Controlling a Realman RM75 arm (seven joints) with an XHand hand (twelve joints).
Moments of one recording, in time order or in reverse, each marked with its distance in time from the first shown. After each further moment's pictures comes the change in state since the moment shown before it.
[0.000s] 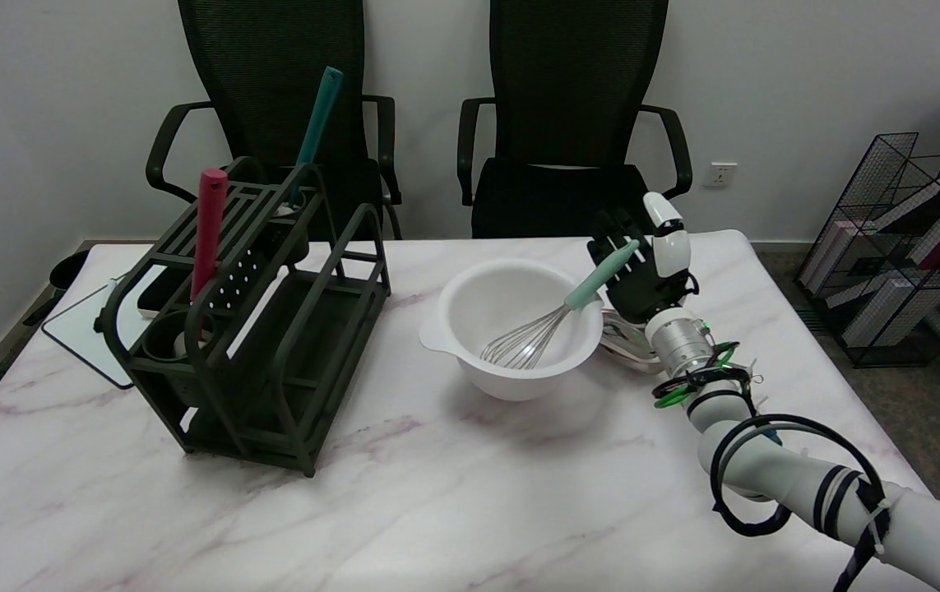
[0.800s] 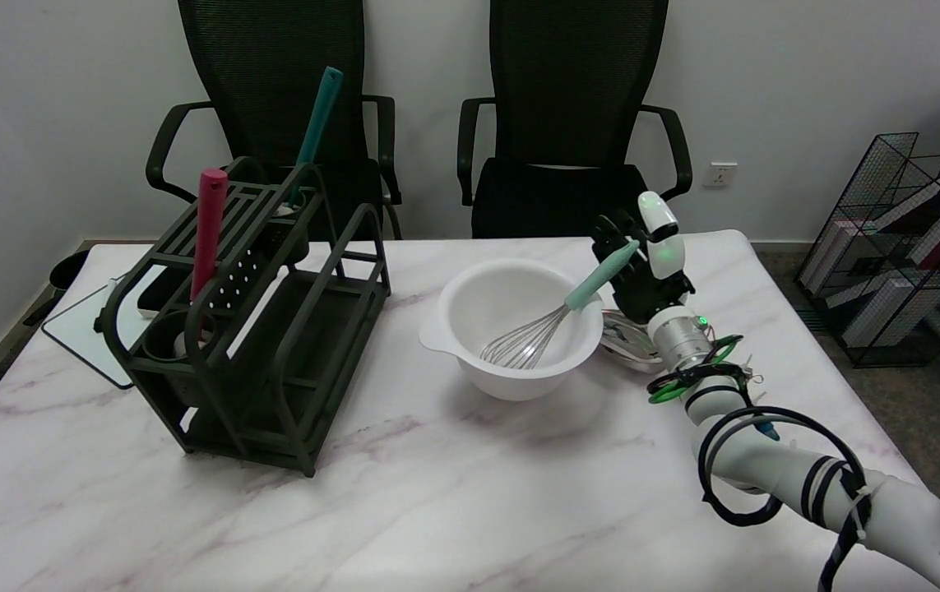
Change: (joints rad) arm 0.059 -0.015 -0.049 0.106 0.004 0.017 -0.123
